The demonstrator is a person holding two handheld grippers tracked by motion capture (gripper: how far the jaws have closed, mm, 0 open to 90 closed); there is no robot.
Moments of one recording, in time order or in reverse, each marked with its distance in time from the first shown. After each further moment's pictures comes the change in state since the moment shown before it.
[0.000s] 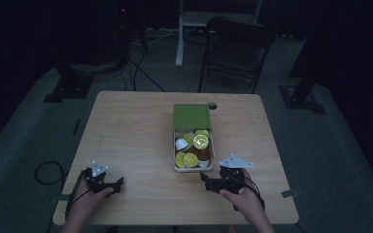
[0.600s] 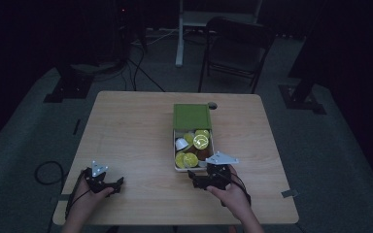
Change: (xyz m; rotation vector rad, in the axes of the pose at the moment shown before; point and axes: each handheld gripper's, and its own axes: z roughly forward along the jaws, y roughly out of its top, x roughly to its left) left arm 0.000 0.000 0.000 0.000 0.000 0.000; right arm 0.016 0.010 0.032 -0.014 0.049 -0.017
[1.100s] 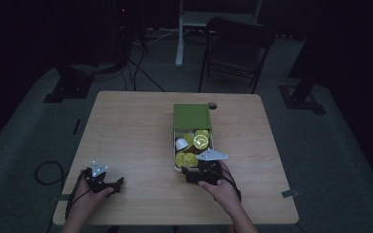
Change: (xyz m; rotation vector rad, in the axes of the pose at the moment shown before) left arm 0.000 0.000 0.000 0.000 0.000 0.000; right arm 0.007 0.008 0.027 0.017 0.003 -0.026
